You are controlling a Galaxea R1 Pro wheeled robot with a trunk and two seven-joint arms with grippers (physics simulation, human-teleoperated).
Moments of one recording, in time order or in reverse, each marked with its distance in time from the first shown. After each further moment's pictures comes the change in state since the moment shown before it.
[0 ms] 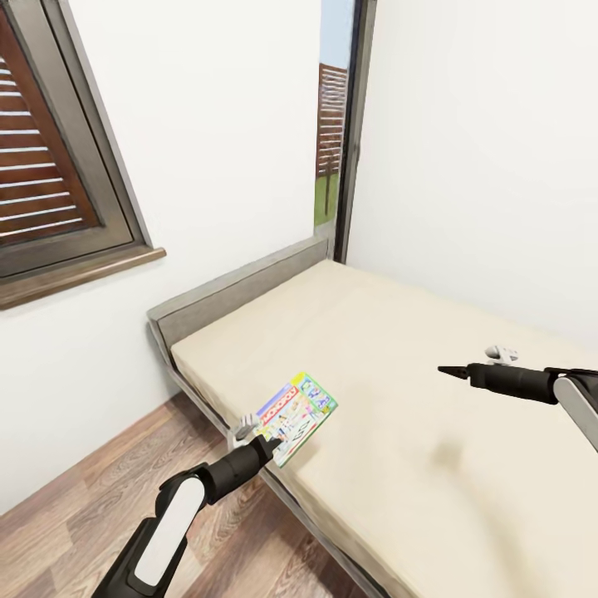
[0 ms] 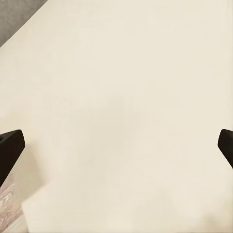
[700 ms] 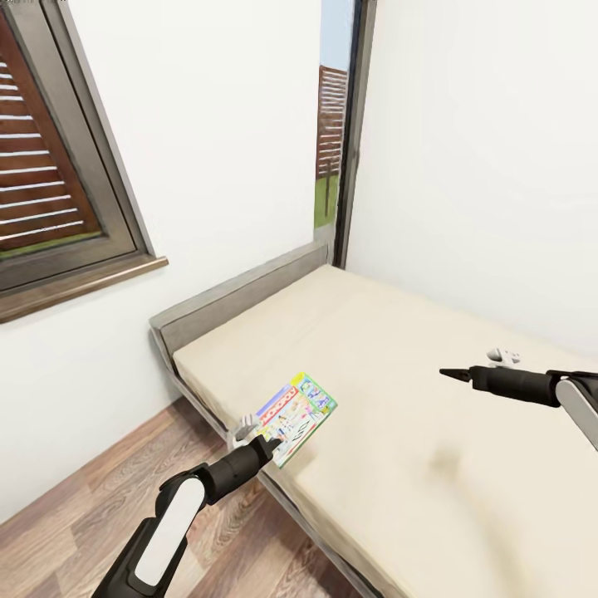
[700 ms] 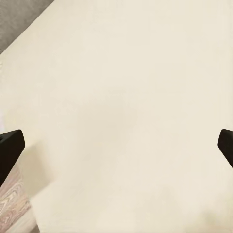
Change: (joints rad) left arm 0.000 0.000 0.000 0.004 0.000 -0.003 0.000; right arm 0.011 -0.007 0.000 0.002 0.000 -0.001 0.001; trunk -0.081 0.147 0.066
